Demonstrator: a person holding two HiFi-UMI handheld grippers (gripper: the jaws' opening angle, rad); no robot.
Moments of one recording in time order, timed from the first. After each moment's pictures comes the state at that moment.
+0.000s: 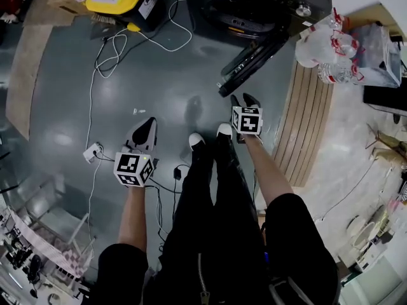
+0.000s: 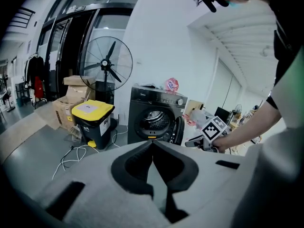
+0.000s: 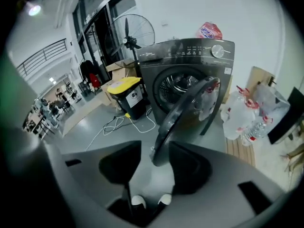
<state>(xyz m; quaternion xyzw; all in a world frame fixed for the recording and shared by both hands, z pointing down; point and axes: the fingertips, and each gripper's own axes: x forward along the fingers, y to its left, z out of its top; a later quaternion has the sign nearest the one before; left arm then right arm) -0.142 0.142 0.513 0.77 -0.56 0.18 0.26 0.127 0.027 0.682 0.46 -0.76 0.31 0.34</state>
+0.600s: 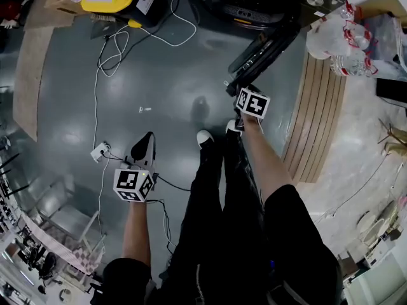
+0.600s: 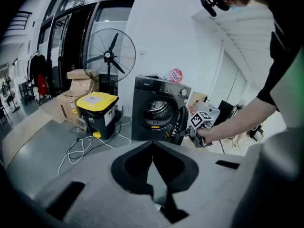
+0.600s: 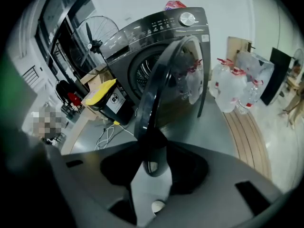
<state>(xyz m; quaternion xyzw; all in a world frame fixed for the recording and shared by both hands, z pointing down) -0.154 0.168 0.545 0.74 -0.57 0.21 0.28 0.137 -0.010 0.759 0.53 -0.66 0.44 0.29</state>
